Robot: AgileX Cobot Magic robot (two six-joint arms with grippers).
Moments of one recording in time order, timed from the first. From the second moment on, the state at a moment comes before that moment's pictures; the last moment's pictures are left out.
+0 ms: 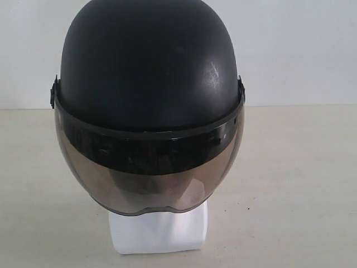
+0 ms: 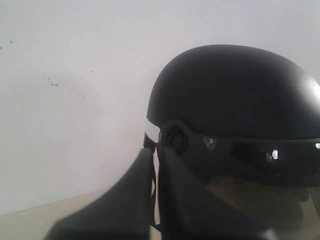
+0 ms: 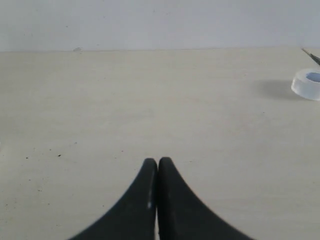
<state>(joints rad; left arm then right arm) 0.03 0.12 -0.28 1.75 -0.45 -1.79 0.03 0.01 0.00 0.03 0.35 0.00</state>
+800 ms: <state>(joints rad) 0.03 0.12 -0.28 1.75 -0.45 -1.79 0.03 0.01 0.00 0.04 0.35 0.01</state>
